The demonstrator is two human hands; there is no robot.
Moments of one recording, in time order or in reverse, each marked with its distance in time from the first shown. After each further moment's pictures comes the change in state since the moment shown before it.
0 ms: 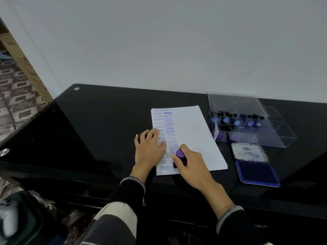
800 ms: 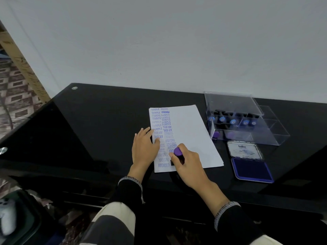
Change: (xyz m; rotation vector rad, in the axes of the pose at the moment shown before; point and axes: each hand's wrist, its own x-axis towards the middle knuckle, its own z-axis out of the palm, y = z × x) left_hand -0.002 -0.001 -0.004 -0.311 0.119 -0.079; right_hand -0.005 -0.002 0.007 0.040 0.024 0.064
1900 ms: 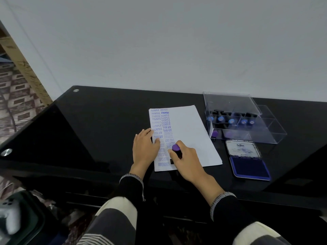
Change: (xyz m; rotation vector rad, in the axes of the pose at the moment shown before) left_hand -0.001 -0.001 0.001 0.029 -0.011 0.016; right_hand 0.010 -0.001 0.000 0.012 -0.015 0.057
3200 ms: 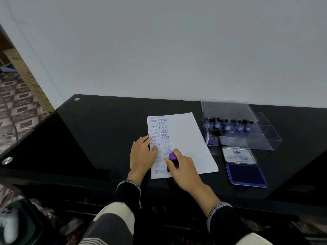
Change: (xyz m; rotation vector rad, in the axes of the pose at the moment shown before) left_hand 0.001 -0.001 0.001 0.038 -0.004 0.004; right_hand -0.006 -0.001 -0.004 0.009 -0.012 -0.042
